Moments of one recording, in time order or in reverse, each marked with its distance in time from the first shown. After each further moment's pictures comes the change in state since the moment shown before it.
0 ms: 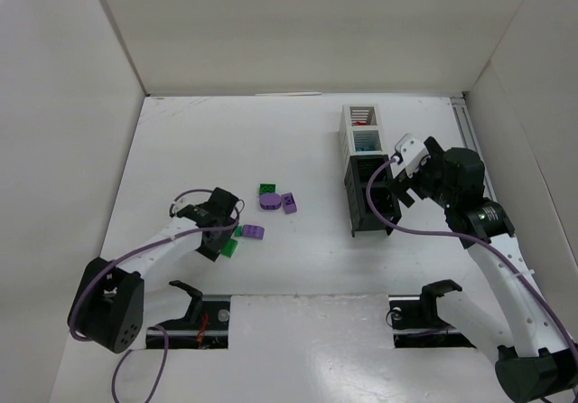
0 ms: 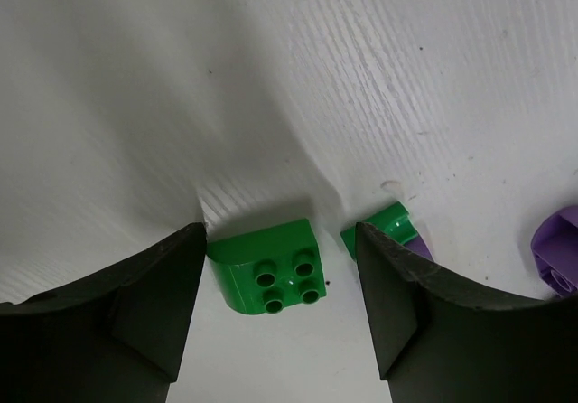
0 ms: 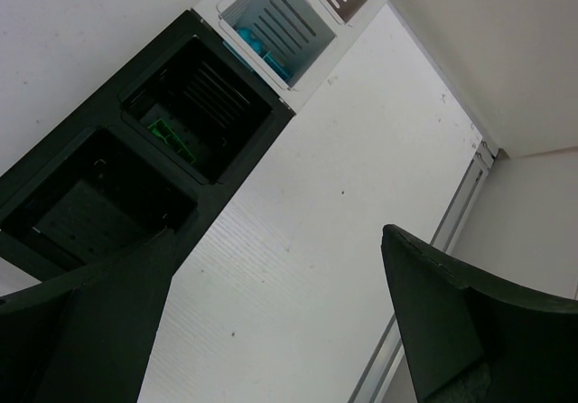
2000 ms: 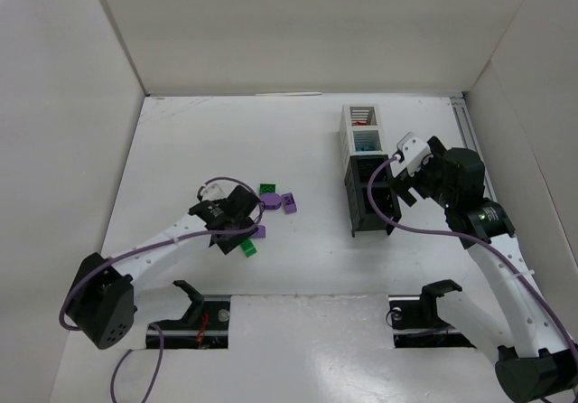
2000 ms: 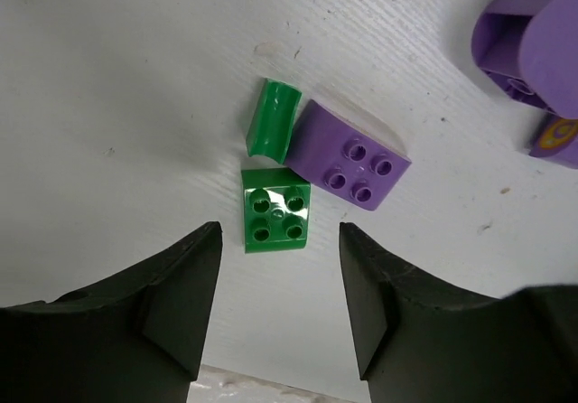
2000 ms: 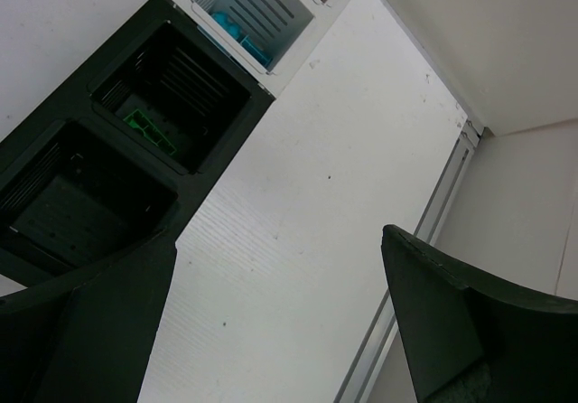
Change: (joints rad) left arm -0.224 -0.011 0.134 -0.059 0.029 0.183; right arm 0.000 -0.002 0.000 -0.001 0.061 0.008
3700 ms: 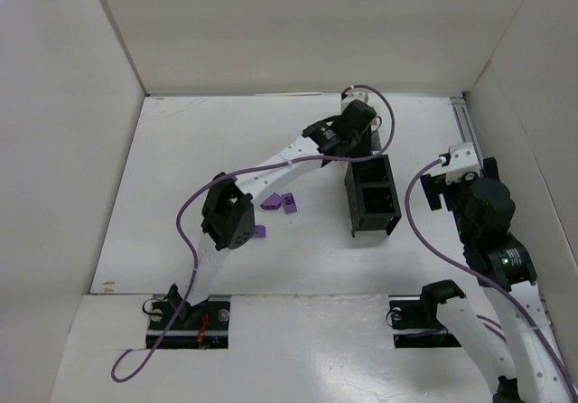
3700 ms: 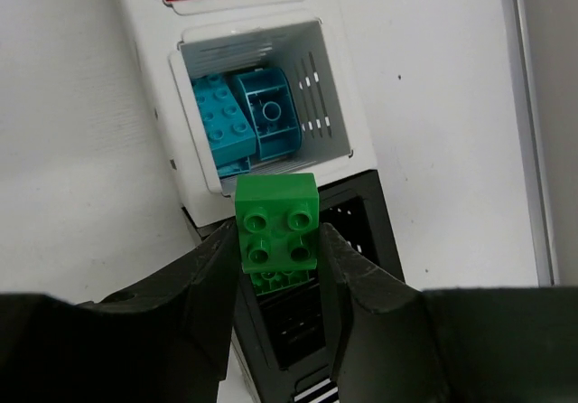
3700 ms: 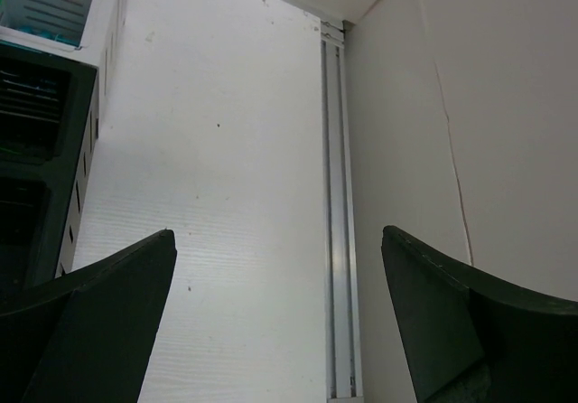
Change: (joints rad) left arm -0.210 1.031 1.439 0.165 0.093 0.582; right arm -0.008 -0.276 -0.050 -0.034 0.433 0.237
